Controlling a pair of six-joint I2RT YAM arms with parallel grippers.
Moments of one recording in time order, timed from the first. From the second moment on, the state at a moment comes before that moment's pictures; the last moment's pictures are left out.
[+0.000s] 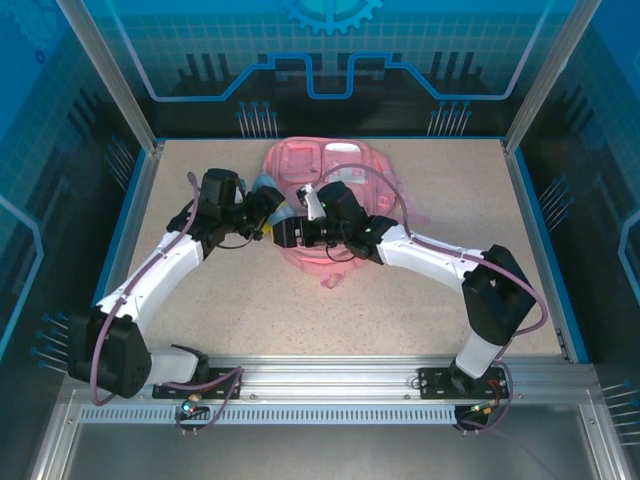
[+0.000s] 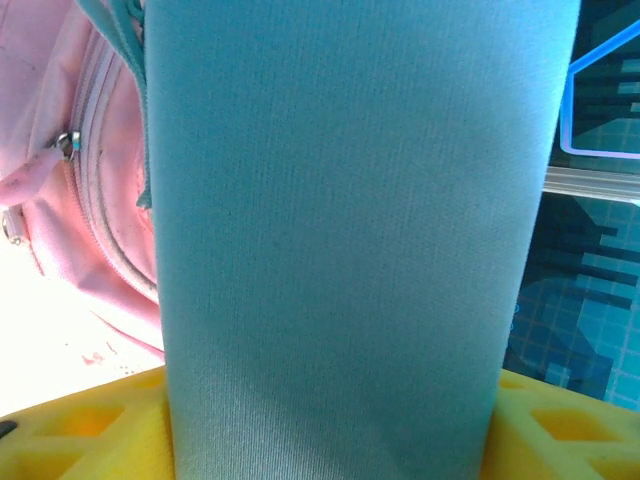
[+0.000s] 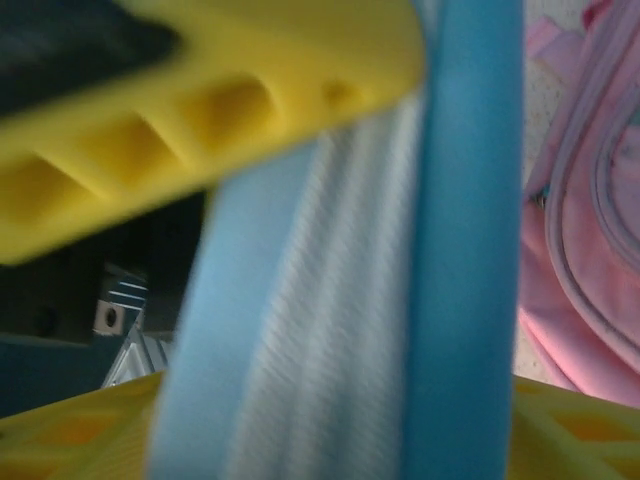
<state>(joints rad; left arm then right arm) -0.25 1.31 1.02 -0.39 0.38 -1.21 0.79 1.70 1.24 -0.07 -0.36 0.65</state>
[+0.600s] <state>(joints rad) -0.30 1.37 1.24 -0.58 0.35 -0.77 0.52 1.34 0.98 -0.21 -0.28 0.58</state>
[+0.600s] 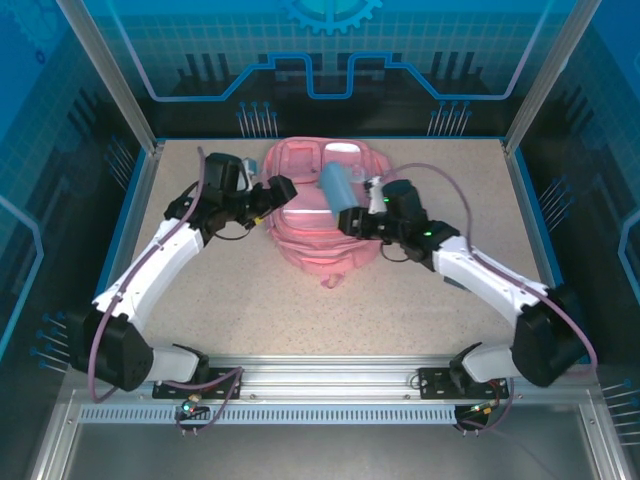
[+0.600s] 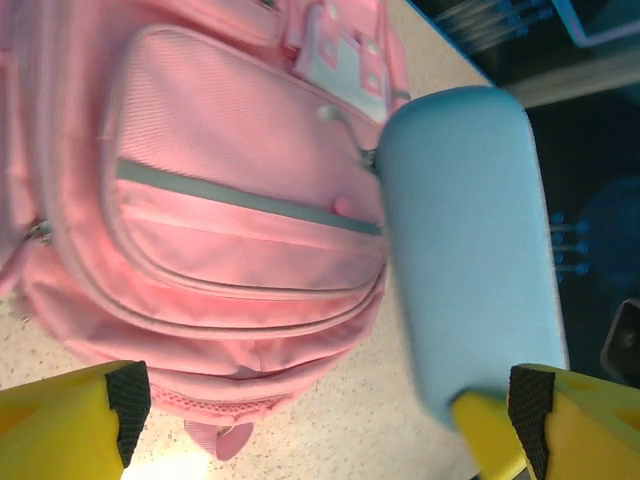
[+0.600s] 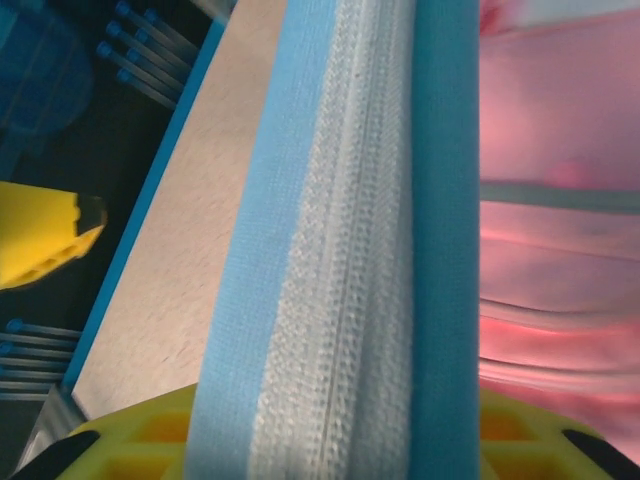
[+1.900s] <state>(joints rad) -0.62 2.12 1.87 -0.96 -0.13 0.42 0.06 1.06 0.82 -0.56 -0.45 0.51</state>
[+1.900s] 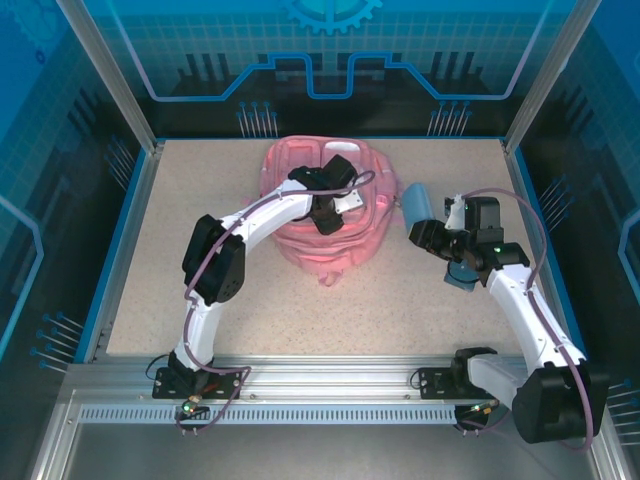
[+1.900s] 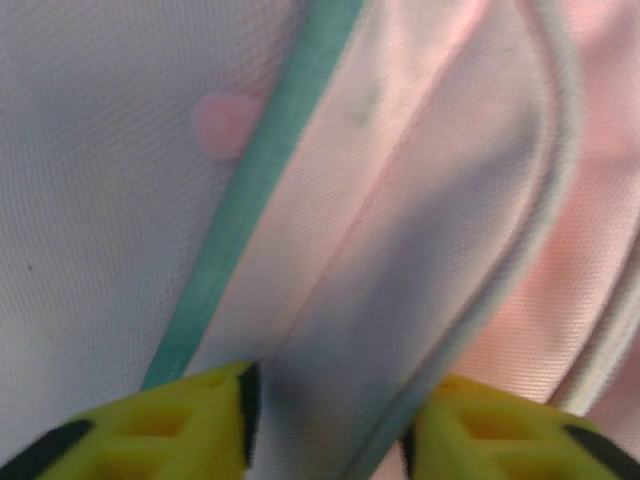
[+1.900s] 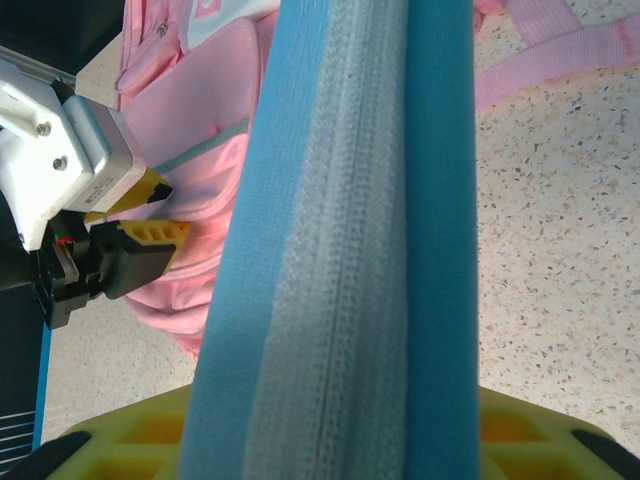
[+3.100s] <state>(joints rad) -0.72 2.03 2.14 -0.91 -0.14 -0.03 0.18 1.47 0.95 -0.22 -0.73 0.79</state>
